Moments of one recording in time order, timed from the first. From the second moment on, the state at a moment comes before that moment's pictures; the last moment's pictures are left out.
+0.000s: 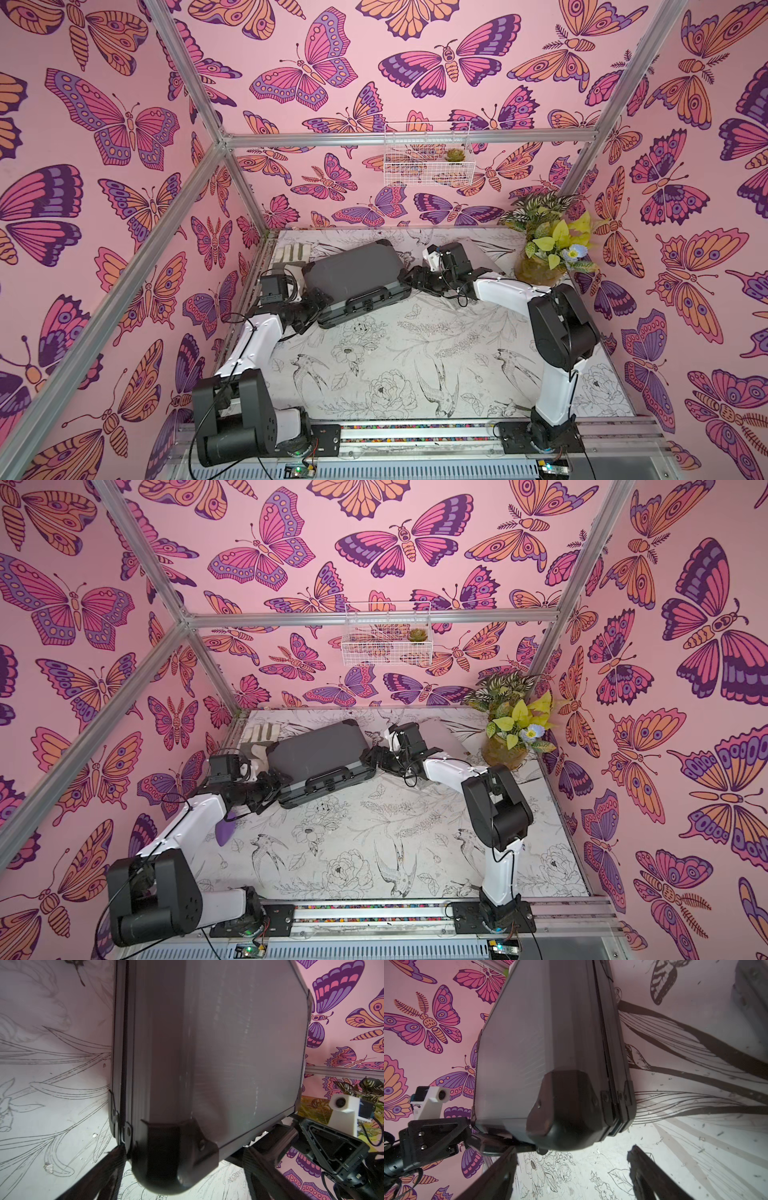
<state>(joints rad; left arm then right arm) 0.17 1.33 0.79 -0.47 0.53 -0.59 0.50 1.95 1.29 -0.08 -0.50 0.72</state>
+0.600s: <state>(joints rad) 0.18 1.34 0.77 -0.40 0.58 -0.69 0.48 2.01 1.32 0.09 -0.60 0.89</state>
